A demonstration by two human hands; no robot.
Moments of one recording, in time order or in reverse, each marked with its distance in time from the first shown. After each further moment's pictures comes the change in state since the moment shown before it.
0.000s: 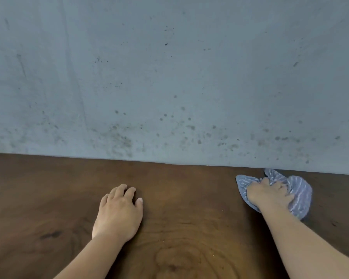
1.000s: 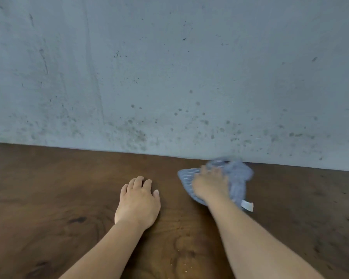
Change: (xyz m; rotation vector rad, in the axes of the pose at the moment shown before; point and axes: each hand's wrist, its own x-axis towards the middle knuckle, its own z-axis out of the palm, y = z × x) left_hand 0.000 -0.005 -0.001 -0.020 -0.030 0.033; right_hand -0.105 -0.129 0.033 -0.020 -0.007 -0.504
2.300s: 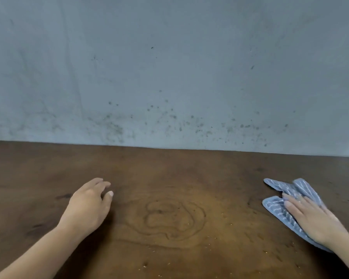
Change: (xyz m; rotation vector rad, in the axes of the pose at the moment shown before) left_hand -0.091 -0.036 -0.048 -0.168 0.040 0.022; right_hand -0.163 0.335 -0.061 -0.151 -0.110 0.194
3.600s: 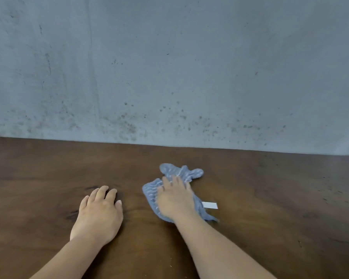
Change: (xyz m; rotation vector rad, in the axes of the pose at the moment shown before) left_hand -0.041 -0.040 -0.003 0.212 -0.033 0.007; right_hand -0.088 -0.361 0.010 0.172 0.103 -0.367
